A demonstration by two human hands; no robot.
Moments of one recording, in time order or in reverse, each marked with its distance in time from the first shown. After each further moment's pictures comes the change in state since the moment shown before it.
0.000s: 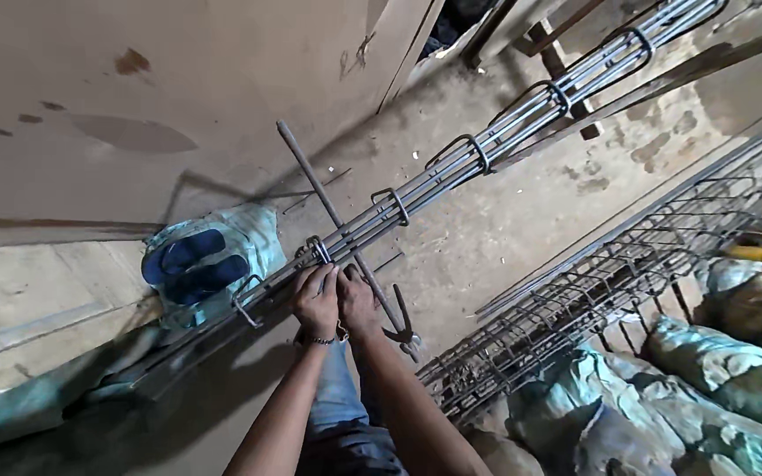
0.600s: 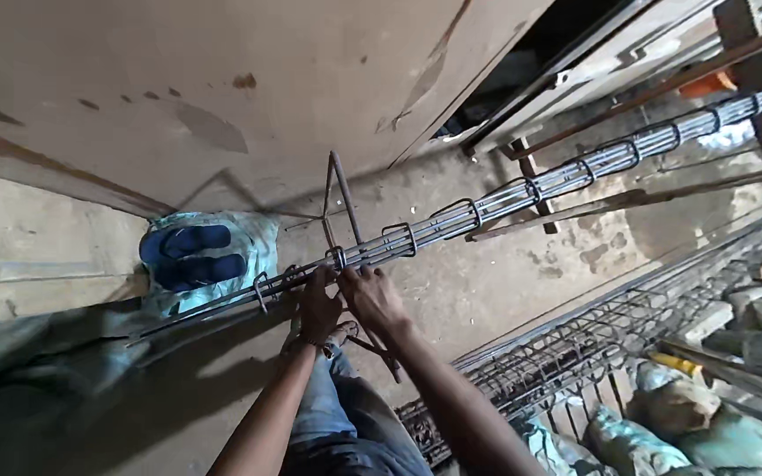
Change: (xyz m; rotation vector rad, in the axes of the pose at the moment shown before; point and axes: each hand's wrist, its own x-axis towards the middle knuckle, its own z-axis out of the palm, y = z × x) left_hand 0.016 0.007 -0.036 -0.061 -0.415 -0.277; right_hand 0.022 -0.092 -0.118 -0.652 -0.455 -0.472
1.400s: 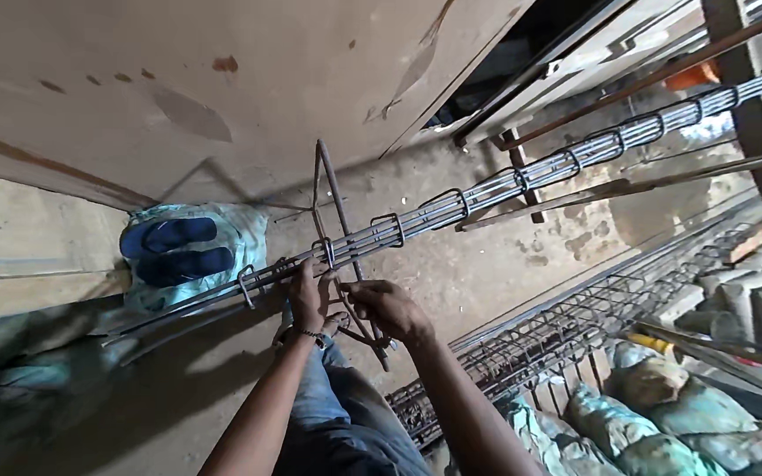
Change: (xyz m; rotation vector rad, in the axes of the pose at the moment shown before) left_hand -0.001 -0.010 0.023 0.052 0.240 0.155; right_hand -0.048 0.049 0.033 1.689 -0.128 0.357
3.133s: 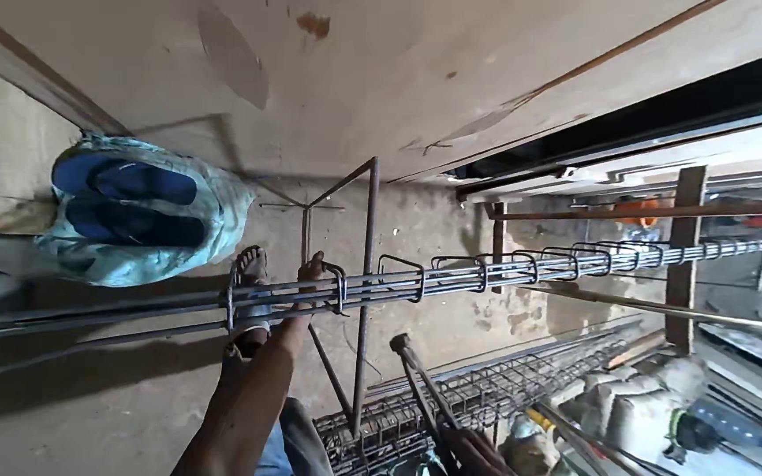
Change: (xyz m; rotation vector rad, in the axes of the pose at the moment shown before) left_hand 0.083 -0.077 0.107 -0.583 -0.288 -0.965; right_hand -0.151 -0.049 0.014 -1.268 0.329 -0.026
